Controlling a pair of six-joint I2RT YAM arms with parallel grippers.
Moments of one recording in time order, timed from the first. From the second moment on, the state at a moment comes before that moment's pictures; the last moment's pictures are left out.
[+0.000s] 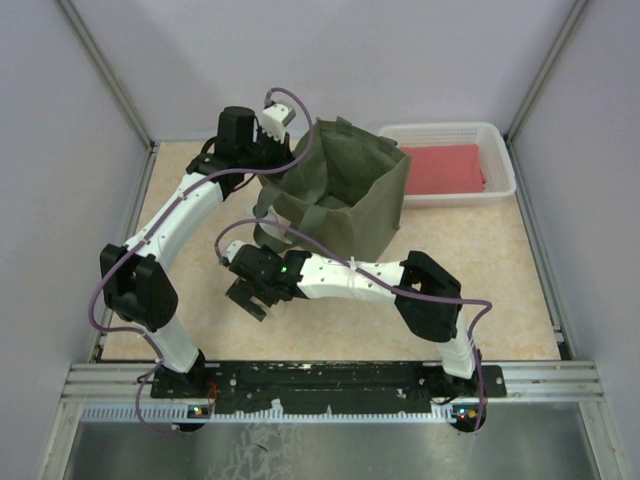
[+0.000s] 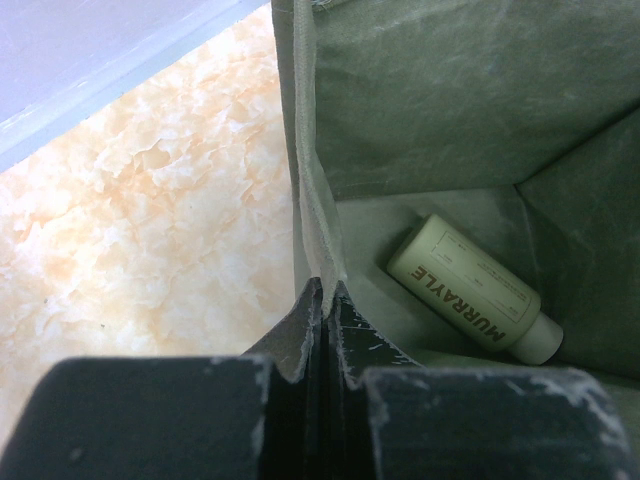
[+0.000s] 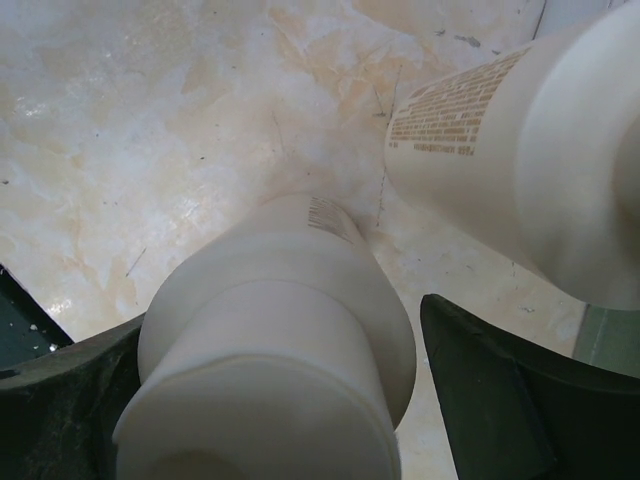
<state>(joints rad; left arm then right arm) -0.40 1.71 1.61 -0.35 0.32 0.08 1.23 1.99 1.59 -0.57 0.21 0.14</state>
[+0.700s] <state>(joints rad) -0.40 1.71 1.60 -0.35 0.32 0.09 1.24 1.92 1.48 -0.49 0.24 0.15</state>
